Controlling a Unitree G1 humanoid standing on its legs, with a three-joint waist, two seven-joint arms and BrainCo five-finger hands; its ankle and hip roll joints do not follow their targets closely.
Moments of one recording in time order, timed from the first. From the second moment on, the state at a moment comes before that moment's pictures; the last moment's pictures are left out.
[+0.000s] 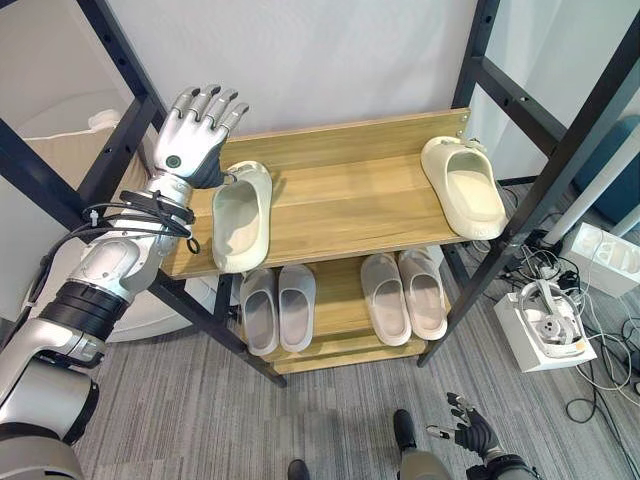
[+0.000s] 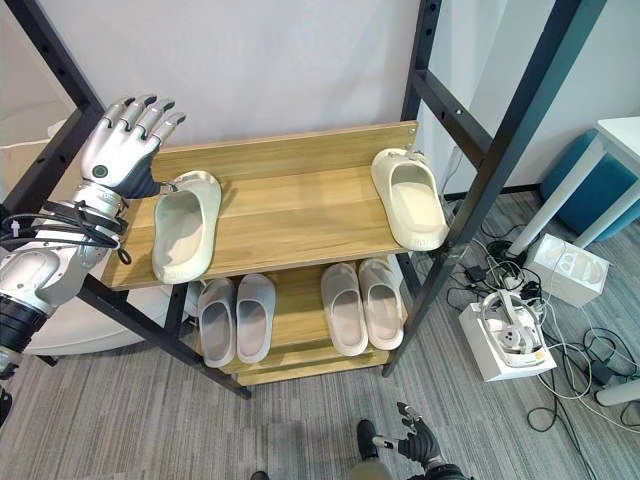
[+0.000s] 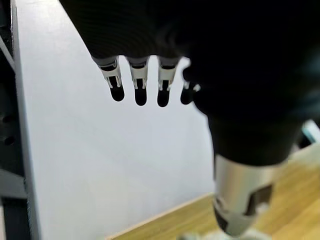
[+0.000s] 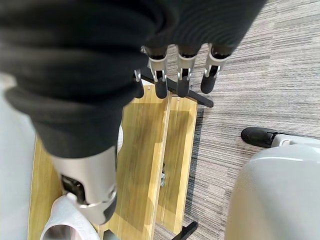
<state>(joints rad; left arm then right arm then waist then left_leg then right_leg) -0.74 0.94 -0.47 0.38 0.82 -0.03 0.44 0.24 -0.37 0.30 0.58 0.18 -0.17 -0.08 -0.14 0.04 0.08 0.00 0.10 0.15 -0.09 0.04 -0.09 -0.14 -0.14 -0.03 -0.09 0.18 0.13</state>
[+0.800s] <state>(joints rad) -0.84 0.90 -0.63 0.69 0.81 0.06 0.43 0.30 -0.37 0.30 0.58 0.20 -0.17 -0.10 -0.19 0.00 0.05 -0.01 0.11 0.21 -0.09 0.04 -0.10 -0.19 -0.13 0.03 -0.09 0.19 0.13</state>
